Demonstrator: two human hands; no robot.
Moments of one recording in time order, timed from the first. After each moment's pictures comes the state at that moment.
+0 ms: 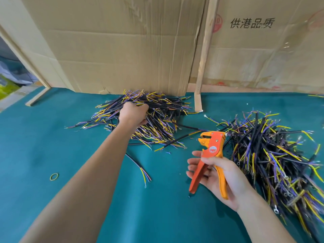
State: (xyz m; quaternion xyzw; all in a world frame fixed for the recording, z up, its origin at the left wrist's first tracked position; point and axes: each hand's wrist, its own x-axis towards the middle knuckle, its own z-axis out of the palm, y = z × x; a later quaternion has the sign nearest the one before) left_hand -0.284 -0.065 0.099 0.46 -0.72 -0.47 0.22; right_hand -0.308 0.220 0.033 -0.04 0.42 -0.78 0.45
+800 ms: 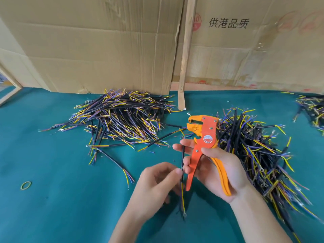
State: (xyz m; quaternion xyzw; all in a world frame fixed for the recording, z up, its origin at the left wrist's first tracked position) left_hand -0.184 0.104 0.033 0.14 -0.75 -0.64 0.10; right_hand -0.320 0.244 0.047 -0.20 0.33 -0.79 0.48
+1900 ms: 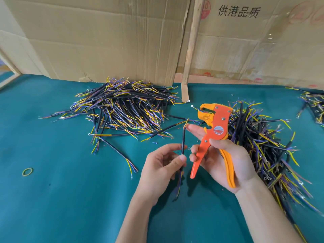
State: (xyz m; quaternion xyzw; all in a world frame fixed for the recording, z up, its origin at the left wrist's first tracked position) left_hand -0.202 0.100 0.015 0.13 -0.65 -0.73 0.18; right_hand -0.324 0.247 0.043 -0.22 0.37 -0.79 0.43
